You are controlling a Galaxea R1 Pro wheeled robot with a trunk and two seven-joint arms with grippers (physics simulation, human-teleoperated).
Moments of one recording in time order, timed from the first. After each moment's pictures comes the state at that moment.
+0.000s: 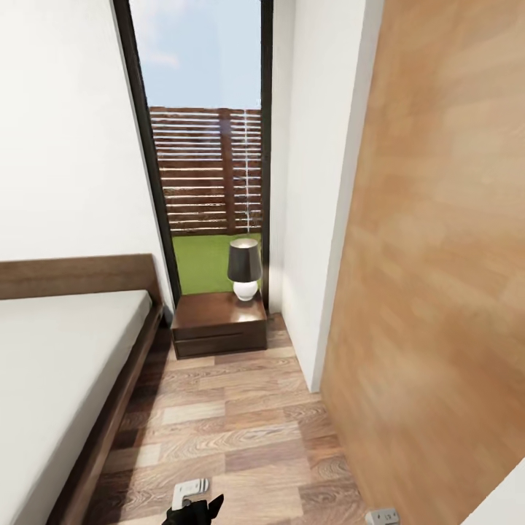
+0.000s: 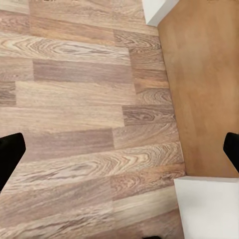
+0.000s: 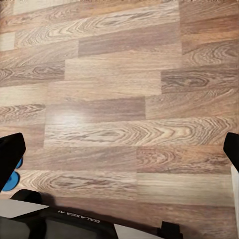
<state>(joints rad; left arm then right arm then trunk) -0.48 -0.04 0.39 -0.02 -0.13 -0.23 -0.37 -0.46 -0.09 -0.14 0.08 0.09 -0.30 0.39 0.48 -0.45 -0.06</state>
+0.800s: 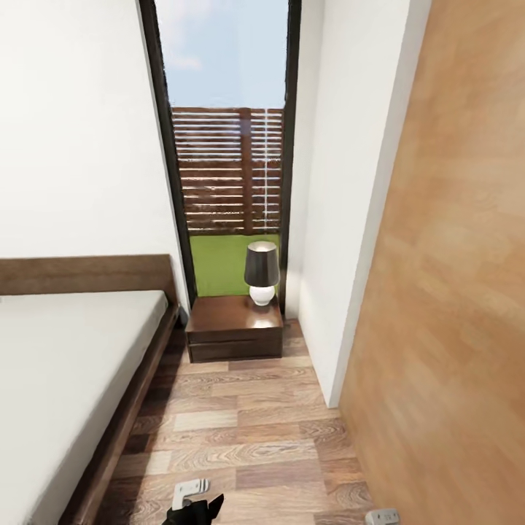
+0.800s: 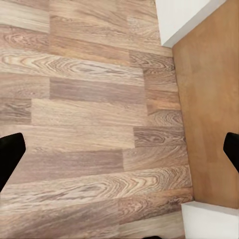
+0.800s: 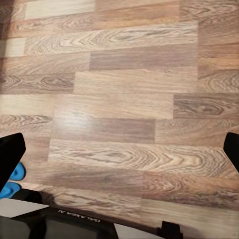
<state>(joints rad) -0.48 -0.04 0.39 -0.02 -0.13 -0.23 -0.37 -0.46 -0.09 -0.14 0.08 0.09 -0.30 0.39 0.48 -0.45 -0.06</state>
